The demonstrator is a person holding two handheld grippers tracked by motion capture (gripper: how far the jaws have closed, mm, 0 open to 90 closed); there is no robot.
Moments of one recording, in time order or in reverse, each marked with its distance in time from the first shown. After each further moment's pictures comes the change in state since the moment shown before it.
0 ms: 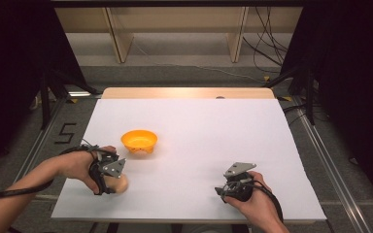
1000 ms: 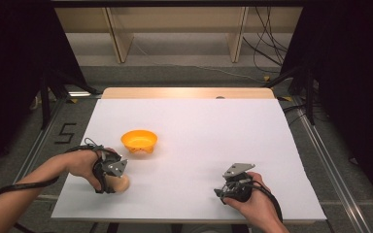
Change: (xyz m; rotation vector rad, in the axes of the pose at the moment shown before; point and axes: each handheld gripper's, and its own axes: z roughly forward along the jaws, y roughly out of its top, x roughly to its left) left arm 0.008 -0.008 0.019 0.047 -0.070 -0.054; right arm 0.000 -0.001 0.004 0.005 0.009 -0.012
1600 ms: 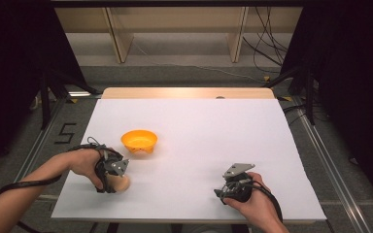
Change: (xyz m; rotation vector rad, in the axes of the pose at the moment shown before) left arm 0.006 0.004 0.001 0.055 -0.031 0.004; right arm 0.000 0.000 0.000 0.009 0.004 -0.001
